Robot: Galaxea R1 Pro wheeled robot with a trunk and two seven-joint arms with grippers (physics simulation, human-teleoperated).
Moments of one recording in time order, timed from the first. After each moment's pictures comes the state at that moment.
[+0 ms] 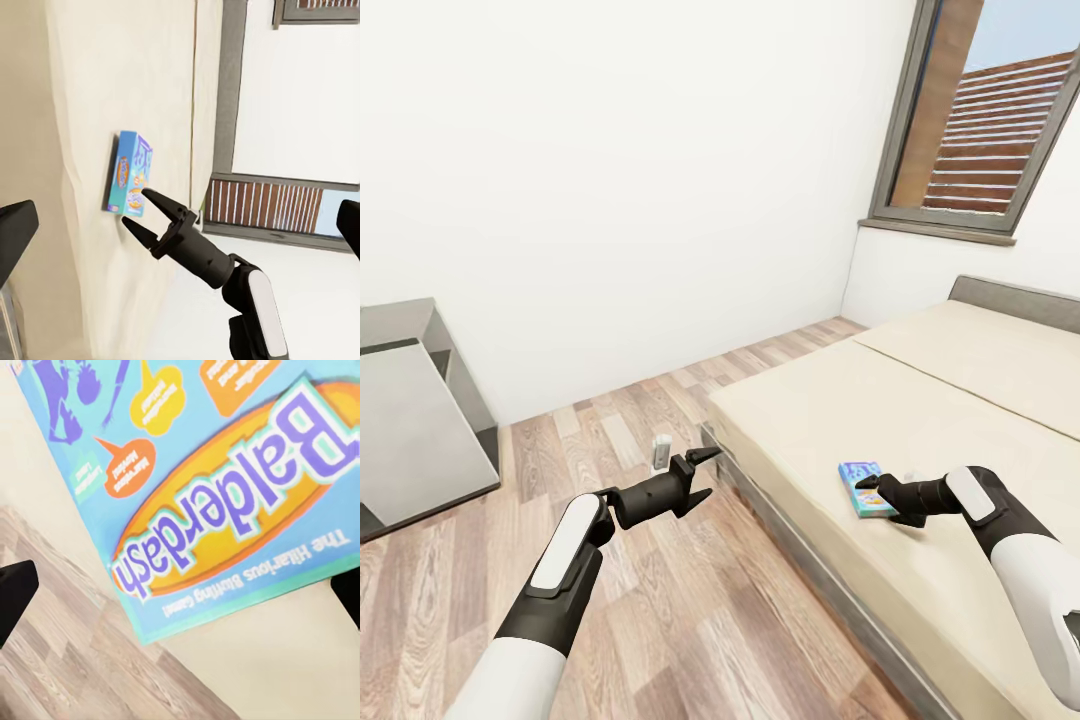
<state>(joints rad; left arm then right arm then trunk) -0.56 -0.12 -0.04 -1.18 1.46 0.84 0.21 -0.92 -0.31 -0.12 -0.48 -0.69 0.96 0.05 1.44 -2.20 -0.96</state>
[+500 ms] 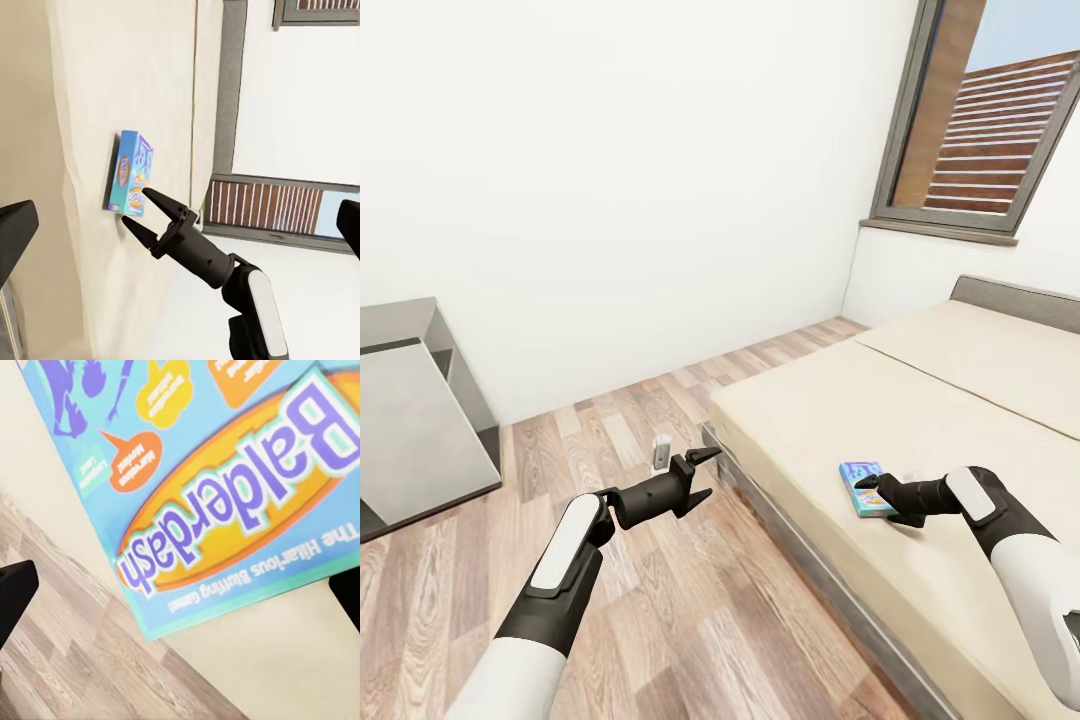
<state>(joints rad) -0.56 -0.12 -0.04 -1.18 1.46 0.84 0.21 -0.92 -0.31 -0.12 -0.48 -0.70 0.96 0.05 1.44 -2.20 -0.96</state>
